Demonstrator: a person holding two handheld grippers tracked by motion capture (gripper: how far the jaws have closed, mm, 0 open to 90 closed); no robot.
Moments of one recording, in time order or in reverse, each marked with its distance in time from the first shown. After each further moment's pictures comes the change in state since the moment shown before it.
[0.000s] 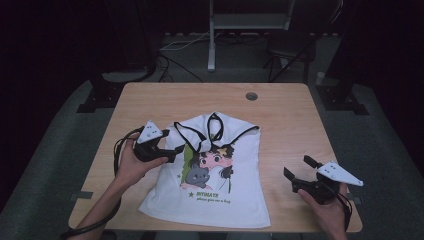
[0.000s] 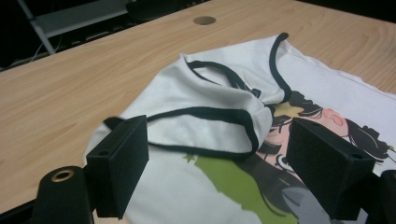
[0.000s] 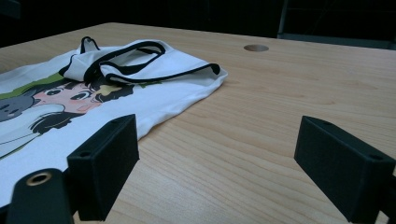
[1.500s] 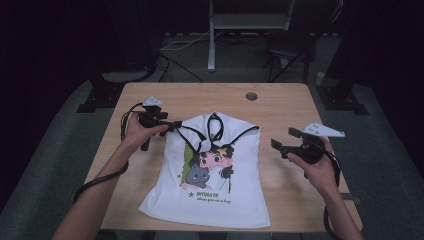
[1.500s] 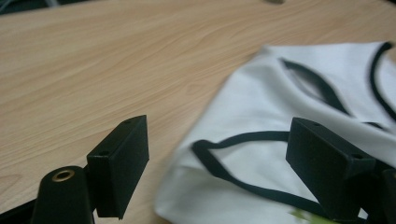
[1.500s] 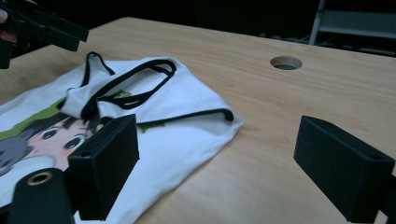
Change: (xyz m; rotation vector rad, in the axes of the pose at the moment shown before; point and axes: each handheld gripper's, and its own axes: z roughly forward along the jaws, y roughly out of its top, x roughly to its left) left arm 0.097 0.020 0.084 0.176 -0.001 -0.184; right arm -0.023 0.073 0.080 0.127 0.131 0.021
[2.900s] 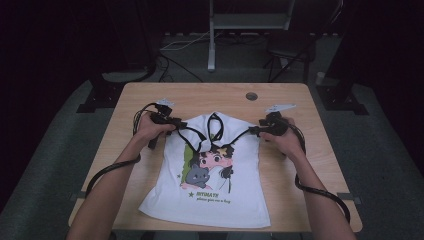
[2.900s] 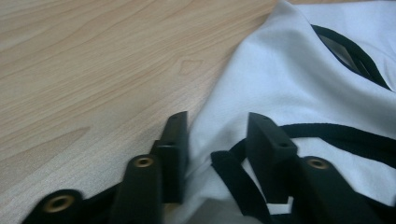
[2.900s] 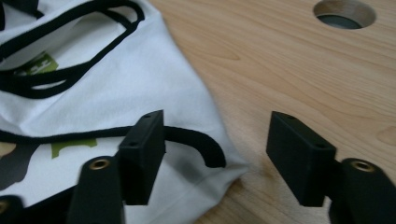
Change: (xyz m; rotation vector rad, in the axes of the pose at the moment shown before) left arm 0.003 -0.003 0.043 0.098 -0.081 0.040; right arm -0.026 0.008 0.126 0.272 0.053 -0.050
